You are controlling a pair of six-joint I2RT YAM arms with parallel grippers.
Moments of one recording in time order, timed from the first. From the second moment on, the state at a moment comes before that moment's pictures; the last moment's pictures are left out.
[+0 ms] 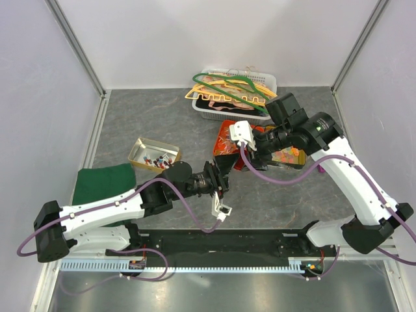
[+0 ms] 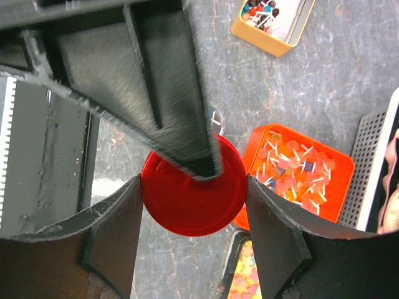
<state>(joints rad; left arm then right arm) -1.13 1.07 0.76 0.21 0.11 1.73 0.61 1.35 1.68 -1.22 -0.66 -0.90</state>
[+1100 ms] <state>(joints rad) -0.59 0.87 0.89 -0.80 0.09 0.71 0.54 1.21 1.42 -0.77 -0.33 -0.54</state>
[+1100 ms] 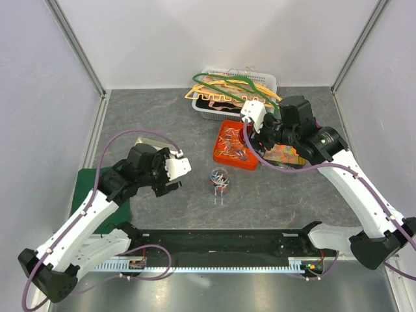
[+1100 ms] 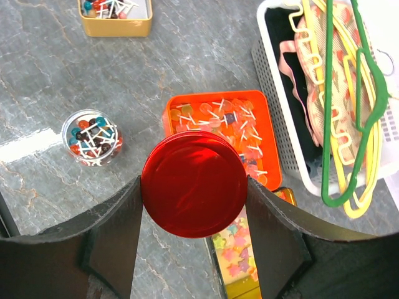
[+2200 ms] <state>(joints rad) -0.57 0.95 0.49 -0.29 0.59 0.42 0.41 1.24 1.43 -0.77 -0.48 -0.47</state>
